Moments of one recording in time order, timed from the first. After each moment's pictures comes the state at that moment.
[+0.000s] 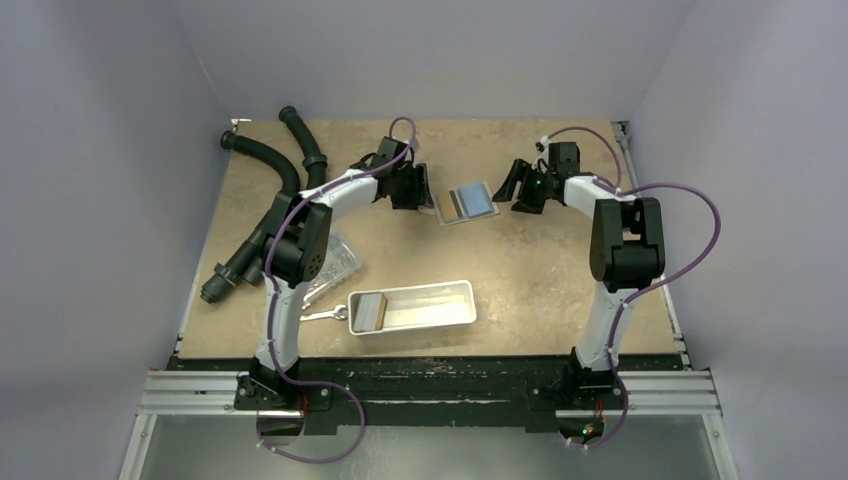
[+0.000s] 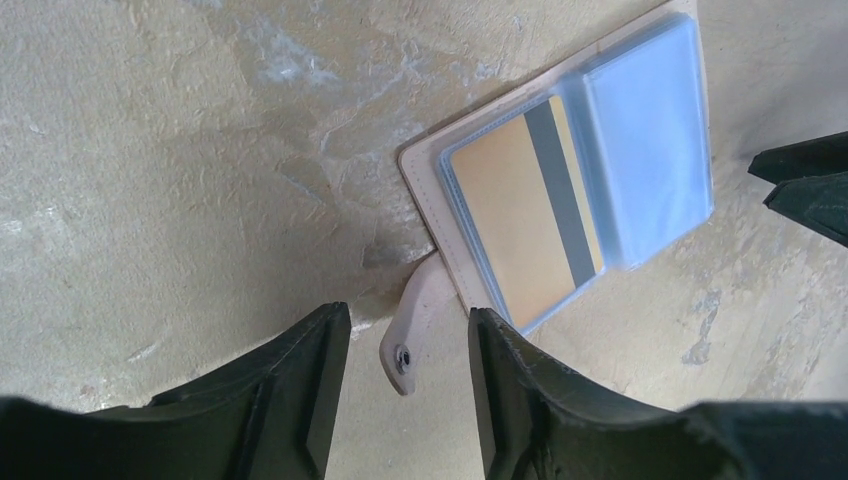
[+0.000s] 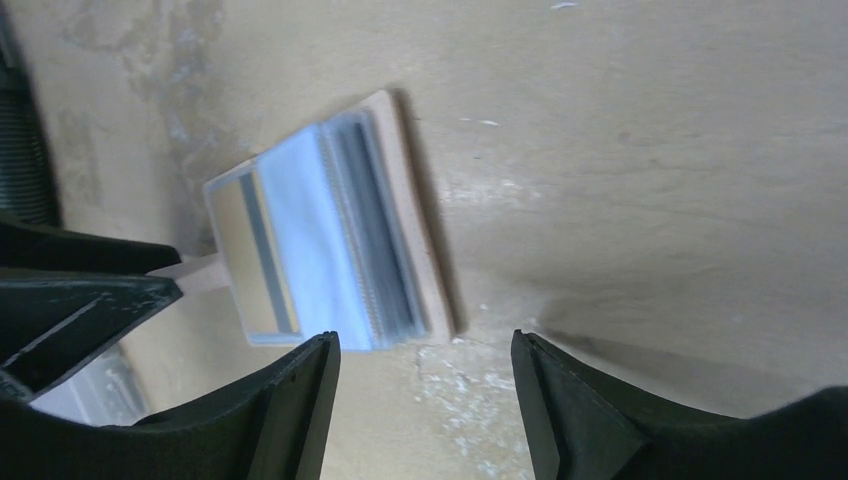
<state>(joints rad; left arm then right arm) -0.45 2.20 1.65 -0.31 0.22 -0.49 0.04 2.00 1.33 -0.24 -0.44 0.41</state>
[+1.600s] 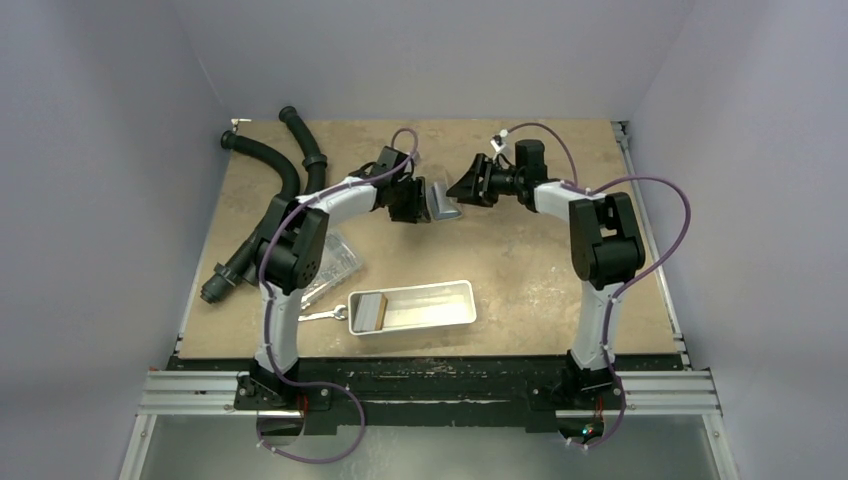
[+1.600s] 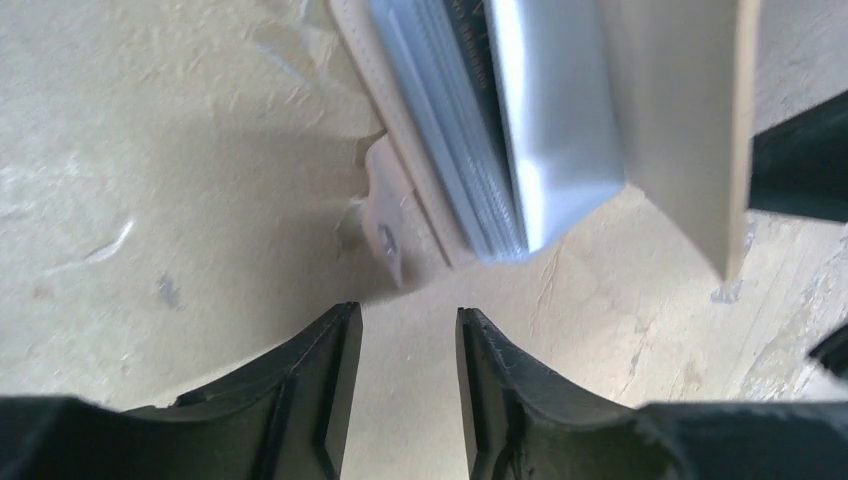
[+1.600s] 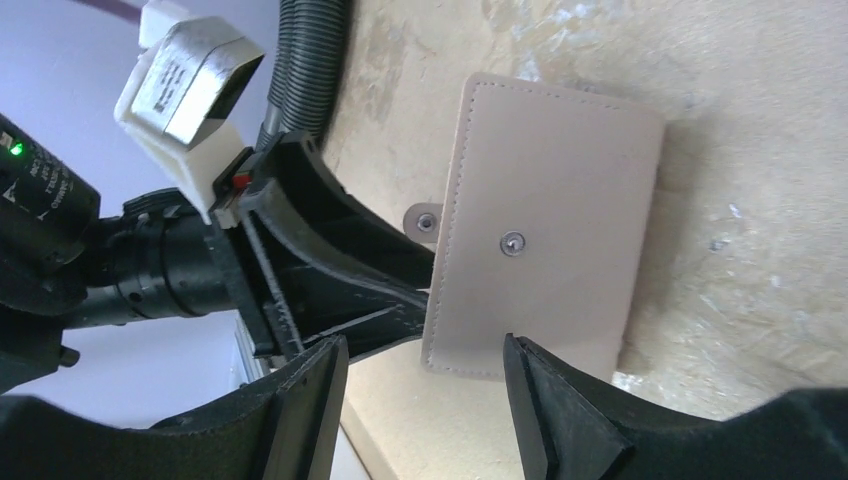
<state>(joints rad) -0.48 2.14 1.54 -0.32 0.23 -0.47 0.21 2.06 1.31 0.15 -0.84 0.63</state>
